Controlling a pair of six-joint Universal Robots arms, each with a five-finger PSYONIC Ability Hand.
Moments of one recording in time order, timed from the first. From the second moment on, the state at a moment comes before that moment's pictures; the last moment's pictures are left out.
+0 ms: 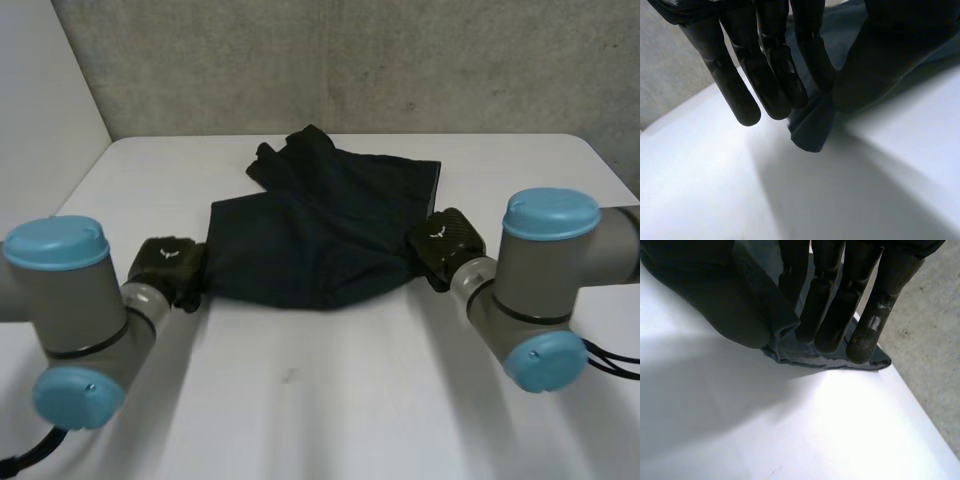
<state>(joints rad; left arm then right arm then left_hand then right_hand) 4.36 -2.04 -1.68 3.36 -1.61 3.44 2.03 -0.93 1.37 -0.12 1.52 2.50 1.16 1.20 1.19 1.20 0.97 0.97 1.18 1.18 1.19 0.98</state>
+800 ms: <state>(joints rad) 4.67 -1.76 -1.96 3.25 -1.08 3.44 1.89 -1.23 1.83 -0.12 1.42 2.55 0.60 0.60 0.60 0.60 0.42 0.97 1.18 1.18 1.19 0.98</state>
